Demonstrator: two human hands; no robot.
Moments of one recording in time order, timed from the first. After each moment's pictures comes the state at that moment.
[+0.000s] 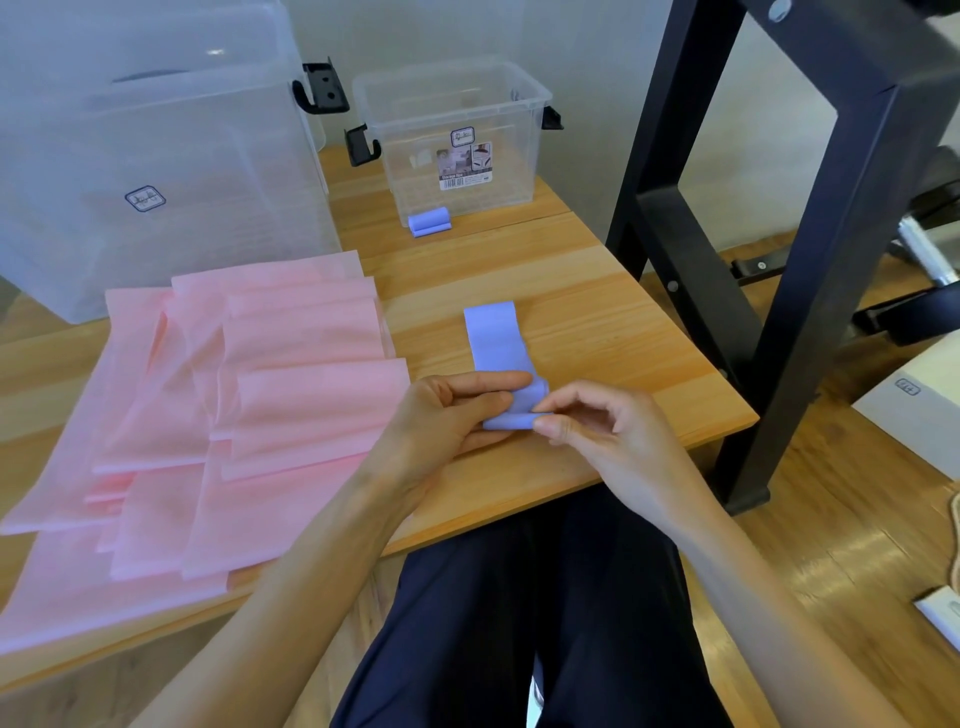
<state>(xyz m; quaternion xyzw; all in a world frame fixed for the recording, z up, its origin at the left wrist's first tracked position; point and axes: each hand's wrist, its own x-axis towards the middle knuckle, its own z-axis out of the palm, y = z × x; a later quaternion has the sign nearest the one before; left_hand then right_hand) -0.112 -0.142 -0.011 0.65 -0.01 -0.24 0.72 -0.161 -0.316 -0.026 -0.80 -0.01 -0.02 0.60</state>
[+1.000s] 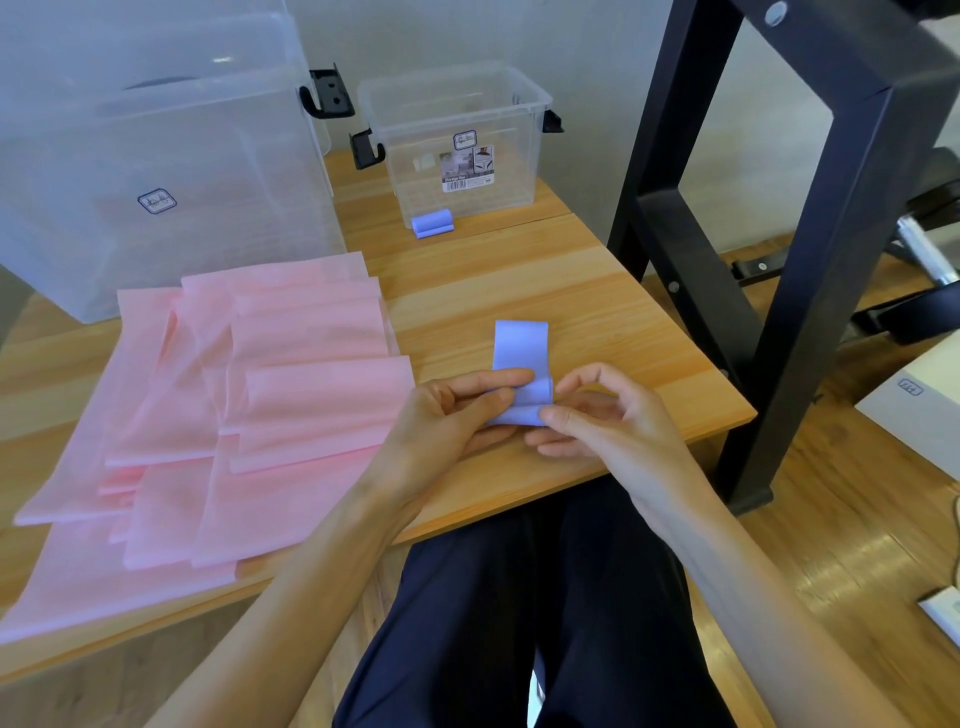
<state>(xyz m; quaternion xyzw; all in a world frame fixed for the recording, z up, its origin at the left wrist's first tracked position) -0.124 -0.139 -0.012 0.65 -0.04 -0.22 0.73 -0.170 -0.308 -0.014 -0.67 0.09 0.01 0.74</state>
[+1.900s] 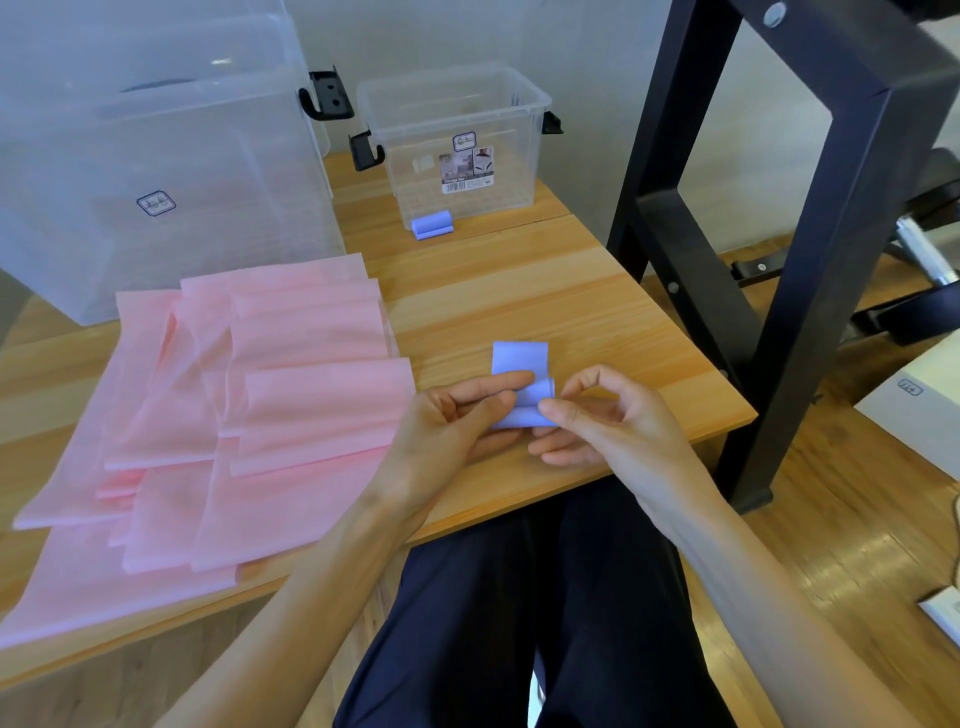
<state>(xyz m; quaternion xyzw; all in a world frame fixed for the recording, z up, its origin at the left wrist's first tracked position) -0.129 -0.139 -0.016 0.64 -0.05 -0.20 0.74 -0.170 -0.308 -0.007 -0.67 0.09 0.04 0.74</state>
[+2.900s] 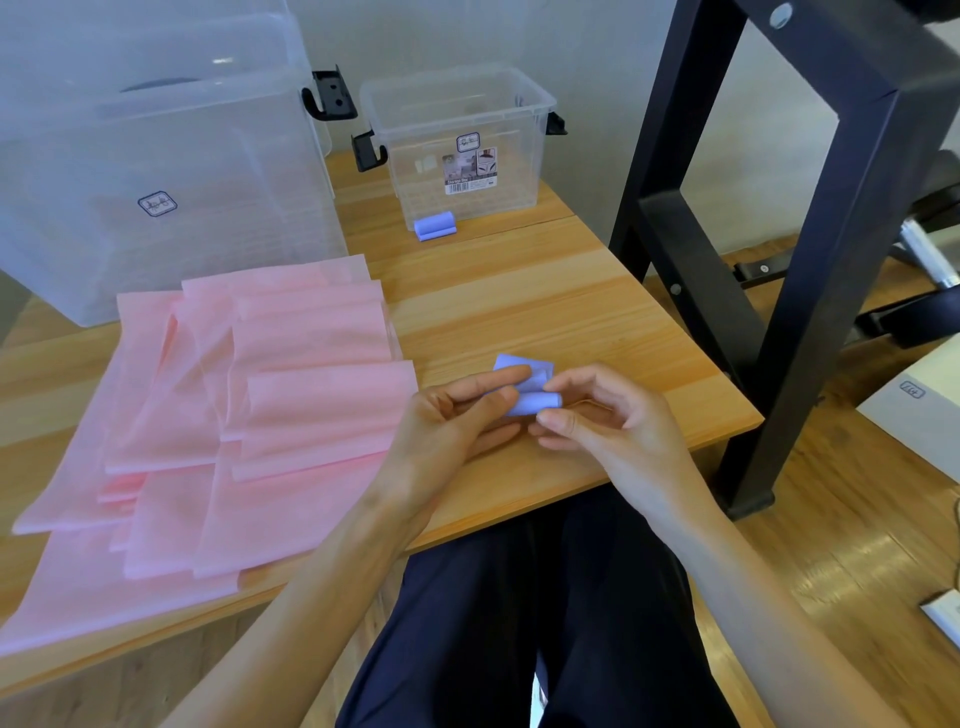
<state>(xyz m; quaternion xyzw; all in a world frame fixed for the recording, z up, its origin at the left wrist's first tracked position) -0.125 -0.139 -0.017 0.62 -0.03 -0.19 0.76 -0.168 -0.305 -0.013 -0.69 0.03 -0.02 0.72</state>
